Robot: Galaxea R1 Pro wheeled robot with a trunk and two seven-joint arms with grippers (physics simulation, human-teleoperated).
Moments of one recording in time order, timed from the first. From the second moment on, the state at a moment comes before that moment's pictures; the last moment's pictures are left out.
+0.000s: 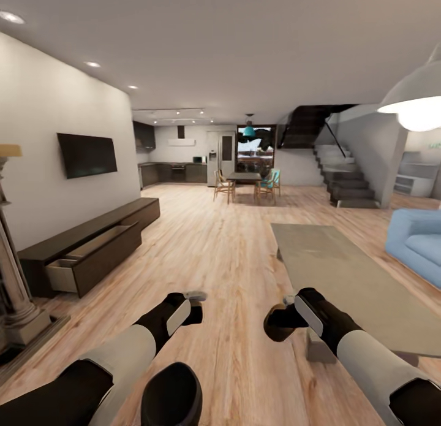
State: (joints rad) left arm -0.89 -0.17 -0.37 -0.31 0.55 0.56 0.30; right arm -0.82 -0.12 0.47 -0.56 -0.60 0.86 -0.07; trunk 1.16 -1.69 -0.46
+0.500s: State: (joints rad) left arm -0.89 -0.17 -0.37 -0.31 0.55 0.56 0.30; right arm -0.82 -0.12 0.47 -0.56 -0.60 0.86 -0.07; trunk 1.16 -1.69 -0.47
